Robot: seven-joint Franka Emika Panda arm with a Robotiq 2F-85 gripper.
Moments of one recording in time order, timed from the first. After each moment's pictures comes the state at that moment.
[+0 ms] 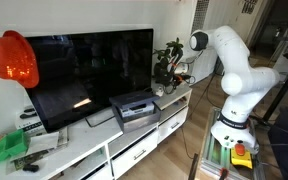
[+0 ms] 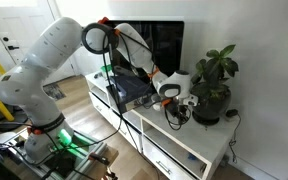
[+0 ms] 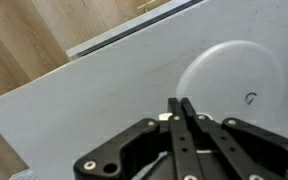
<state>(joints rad) -0.73 0.93 -0.14 -1.61 0.09 2.60 -0.15</state>
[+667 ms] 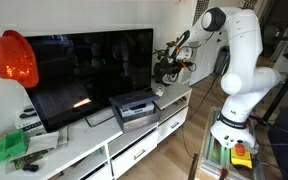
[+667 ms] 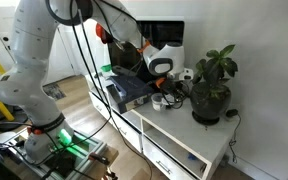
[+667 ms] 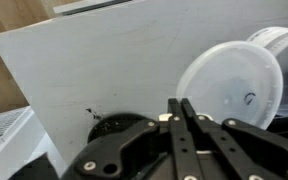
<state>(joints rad) -0.76 0.54 -0.05 -1.90 0.15 2.60 -0.40</state>
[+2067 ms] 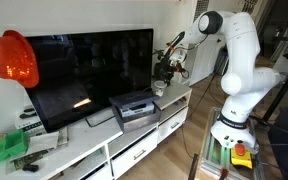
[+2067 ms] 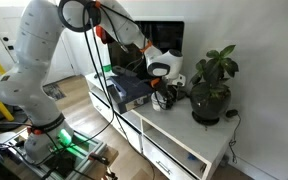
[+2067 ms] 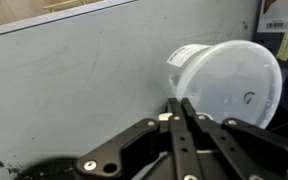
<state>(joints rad) -0.75 0.63 0.03 -1.83 0.37 2.43 -0.45</state>
